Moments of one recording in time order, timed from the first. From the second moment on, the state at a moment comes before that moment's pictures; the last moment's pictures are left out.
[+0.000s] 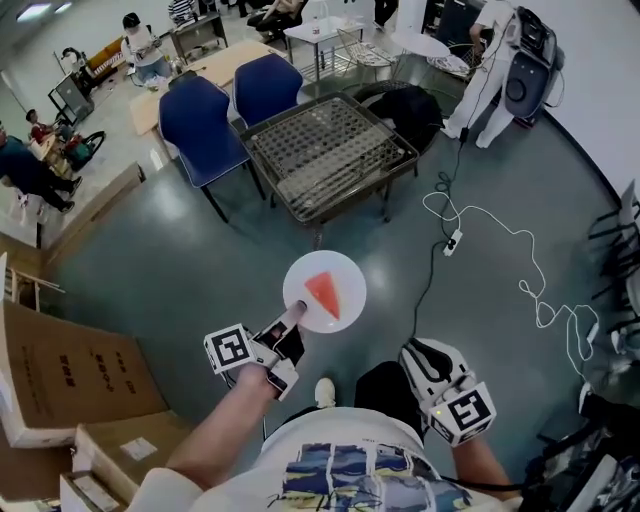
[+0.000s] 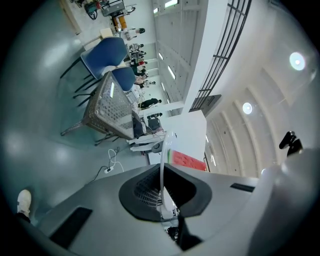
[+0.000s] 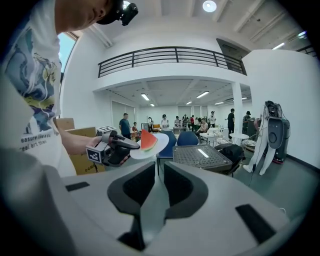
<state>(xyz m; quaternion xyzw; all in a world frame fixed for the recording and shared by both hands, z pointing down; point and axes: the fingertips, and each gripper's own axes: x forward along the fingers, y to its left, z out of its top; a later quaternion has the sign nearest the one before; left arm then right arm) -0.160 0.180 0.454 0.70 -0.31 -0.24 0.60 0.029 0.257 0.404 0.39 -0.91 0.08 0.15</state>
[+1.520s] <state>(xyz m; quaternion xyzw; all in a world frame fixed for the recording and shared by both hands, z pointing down) -0.134 -0.501 0.687 0.64 -0.41 -0.21 0.61 0.141 -0.304 0.432 0.45 -0.86 0.14 0.20</state>
